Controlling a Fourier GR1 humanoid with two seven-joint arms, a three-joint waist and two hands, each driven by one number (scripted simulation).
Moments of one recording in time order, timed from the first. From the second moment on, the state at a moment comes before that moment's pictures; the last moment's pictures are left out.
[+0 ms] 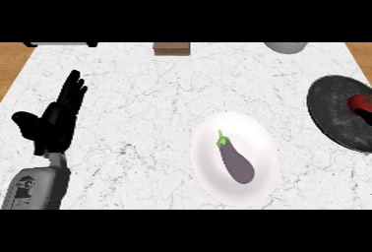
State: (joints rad) left arm -0.23 0.17 0.11 -1.48 -0.01 0.05 0.09; right arm -0.59 -0.53 -0.86 -0.43 0.45 -0.48 -0.36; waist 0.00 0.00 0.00
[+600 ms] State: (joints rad) left arm -0.20 0.18 0.14 -1.48 -0.01 0.07 0.09; right arm -0.32 -0.31 -0.84 -0.92 0.27 -0.18 -0.38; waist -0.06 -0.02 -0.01
